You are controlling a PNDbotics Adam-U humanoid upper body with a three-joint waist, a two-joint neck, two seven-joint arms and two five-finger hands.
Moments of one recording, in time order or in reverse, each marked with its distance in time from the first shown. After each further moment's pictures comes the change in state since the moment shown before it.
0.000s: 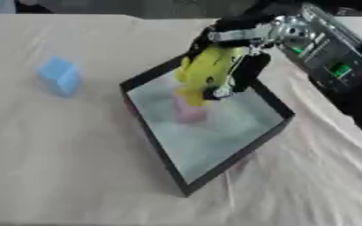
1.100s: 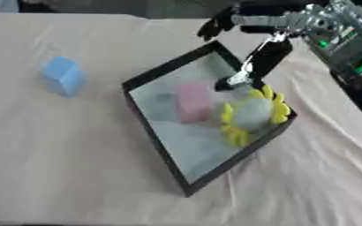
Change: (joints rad) left arm 0.000 0.004 0.000 0.000 -0.001 -0.001 0.001; right arm 0.040 -0.062 -0.187 -0.108 -0.032 0.006 -0.151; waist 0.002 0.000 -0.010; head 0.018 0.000
